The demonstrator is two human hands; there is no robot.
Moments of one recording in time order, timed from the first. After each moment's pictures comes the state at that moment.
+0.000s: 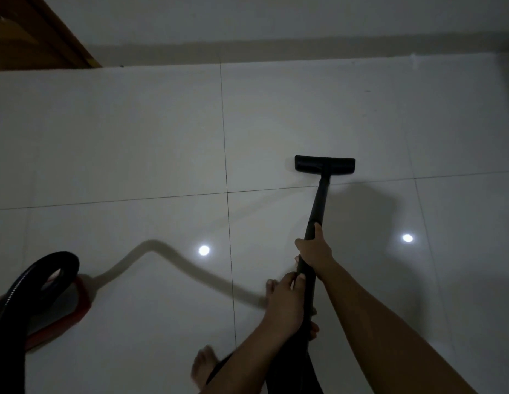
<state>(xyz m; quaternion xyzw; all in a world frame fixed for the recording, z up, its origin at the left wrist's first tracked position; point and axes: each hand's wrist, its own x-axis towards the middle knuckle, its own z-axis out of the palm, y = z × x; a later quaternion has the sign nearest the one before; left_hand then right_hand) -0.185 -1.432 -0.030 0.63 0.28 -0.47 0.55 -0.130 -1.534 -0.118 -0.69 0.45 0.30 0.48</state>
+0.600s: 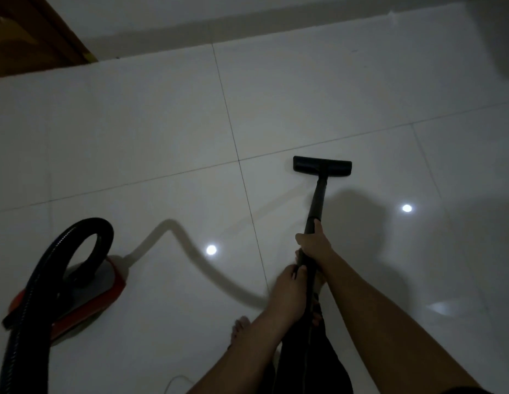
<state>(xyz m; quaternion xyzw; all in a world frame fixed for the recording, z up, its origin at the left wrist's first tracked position) -0.313 -1.308 -0.014 0.67 0.19 -0.51 0.50 -0.277 -1.413 -0.111 -0.62 0.51 0.27 0.53</state>
